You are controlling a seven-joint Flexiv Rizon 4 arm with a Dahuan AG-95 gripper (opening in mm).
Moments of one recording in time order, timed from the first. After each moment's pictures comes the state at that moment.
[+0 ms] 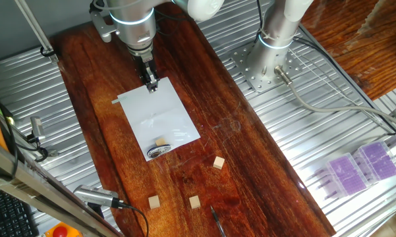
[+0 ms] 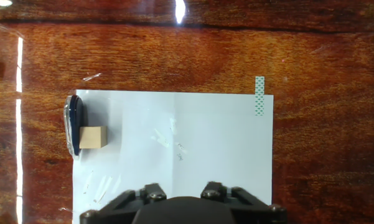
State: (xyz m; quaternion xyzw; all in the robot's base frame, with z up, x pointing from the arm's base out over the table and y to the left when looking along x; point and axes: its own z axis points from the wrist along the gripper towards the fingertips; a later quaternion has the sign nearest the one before) arm 0.500 0.000 0.170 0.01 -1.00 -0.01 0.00
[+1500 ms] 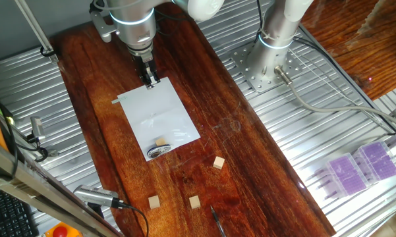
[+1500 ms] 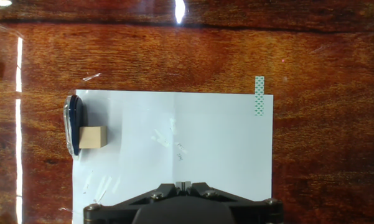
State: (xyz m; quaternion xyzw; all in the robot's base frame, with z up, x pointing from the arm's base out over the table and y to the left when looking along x) arm 0.500 0.000 0.170 0.03 -1.00 -0.01 0.00
